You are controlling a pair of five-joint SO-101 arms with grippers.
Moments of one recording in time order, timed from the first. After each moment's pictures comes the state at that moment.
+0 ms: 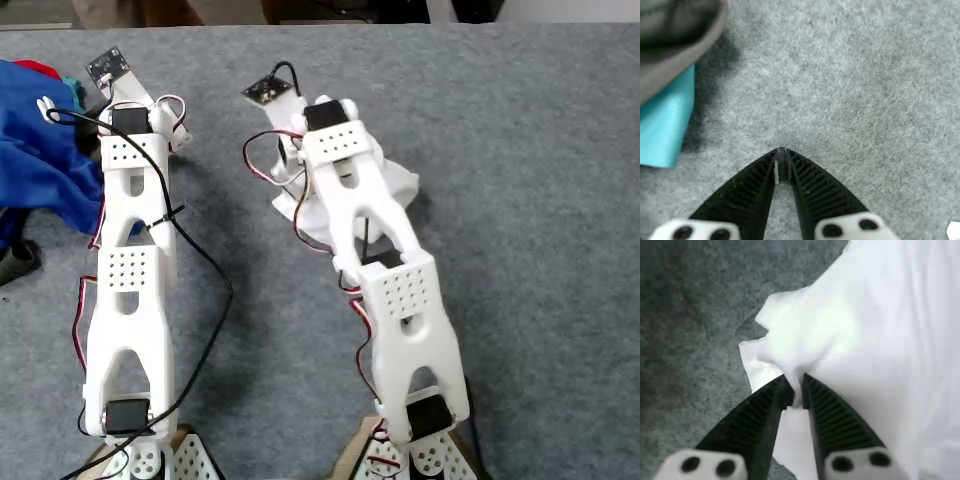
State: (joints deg) left arm -8.6 78.9 -93.4 82.2 20.2; right arm -22.8 50.5 -47.5 84.8 15.8
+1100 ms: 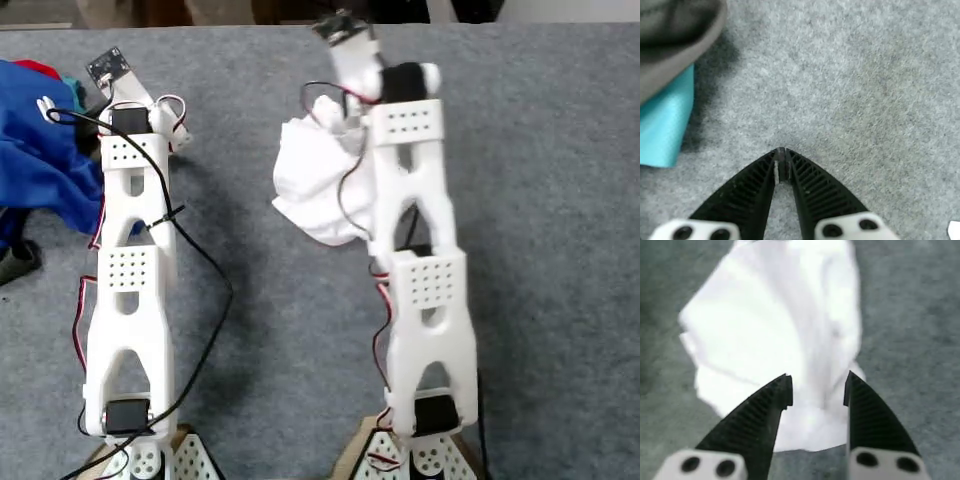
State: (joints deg) left arm -8.5 78.9 -93.4 82.2 20.2; right arm -13.6 52.0 -73.8 100.7 18.7
